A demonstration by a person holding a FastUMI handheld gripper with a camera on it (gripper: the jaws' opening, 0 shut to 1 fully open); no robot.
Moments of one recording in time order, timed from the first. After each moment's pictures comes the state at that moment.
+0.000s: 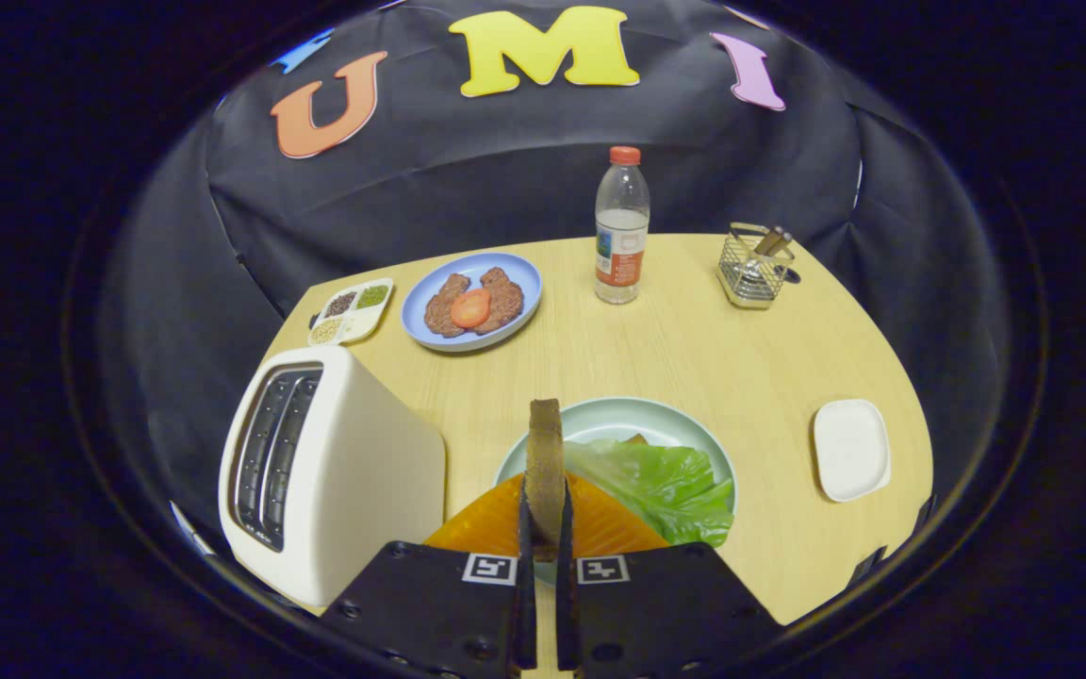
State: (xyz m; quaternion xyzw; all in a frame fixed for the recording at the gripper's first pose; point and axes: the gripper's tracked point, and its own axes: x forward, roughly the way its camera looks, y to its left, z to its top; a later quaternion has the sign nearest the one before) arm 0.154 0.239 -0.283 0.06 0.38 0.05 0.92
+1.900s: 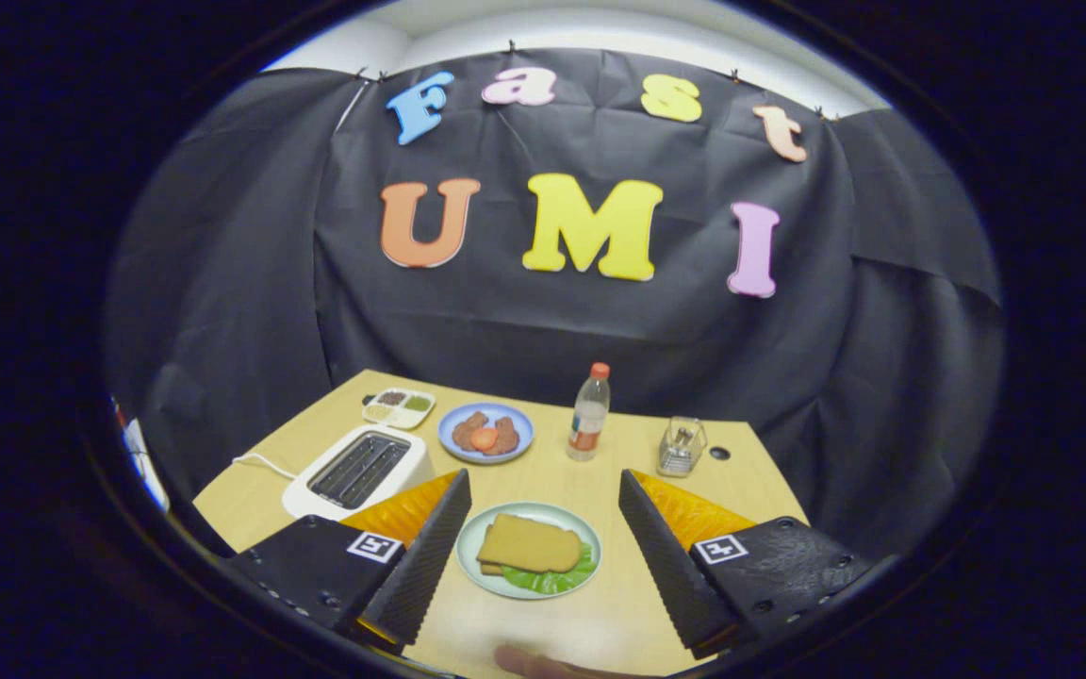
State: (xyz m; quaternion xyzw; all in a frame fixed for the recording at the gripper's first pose) arm 0.030 0.170 -0.100 -0.04 0.10 0.09 0.99
